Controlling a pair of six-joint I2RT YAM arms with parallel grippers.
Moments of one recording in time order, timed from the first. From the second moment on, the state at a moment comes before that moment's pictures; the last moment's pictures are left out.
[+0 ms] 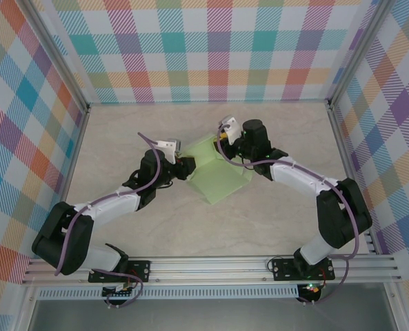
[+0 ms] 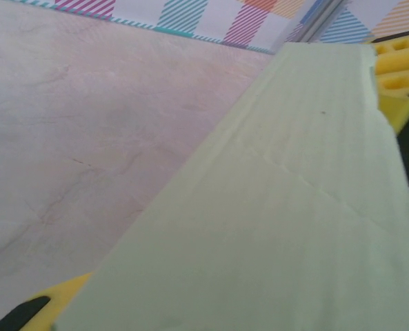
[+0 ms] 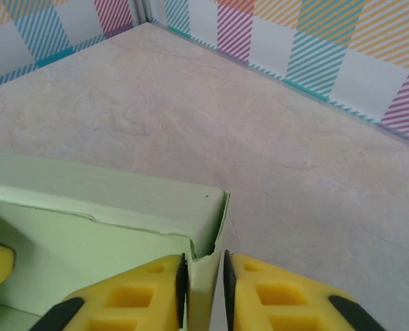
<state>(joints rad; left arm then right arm) -0.52 1.37 0.66 0.35 0.18 -0.45 0.52 1.57 1.05 0.09 -0.29 -0.11</state>
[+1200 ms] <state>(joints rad) -0.52 1.32 0.68 0.22 0.08 -0.40 0.58 1.67 1.20 -0.36 -0.28 -0.21</state>
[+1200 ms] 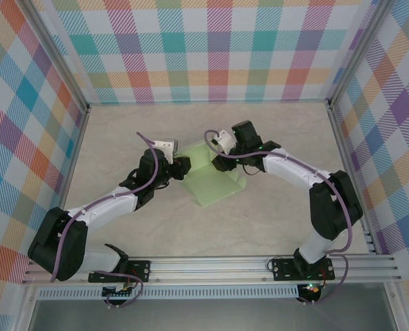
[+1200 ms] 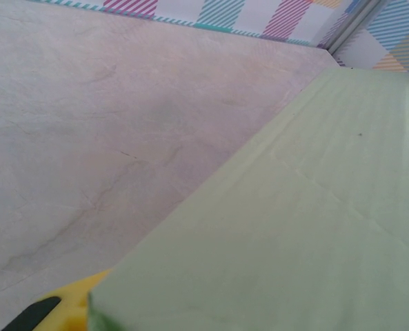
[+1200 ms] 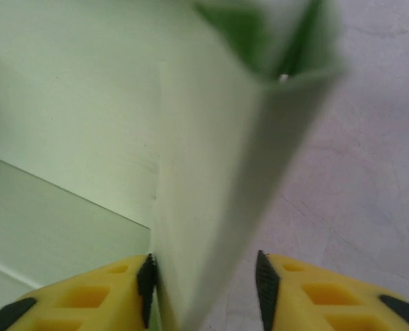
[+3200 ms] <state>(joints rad) -0.58 1.34 0.68 0.22 -0.05 -0.45 0.59 1.68 0.99 0.19 -0.15 -0.09</state>
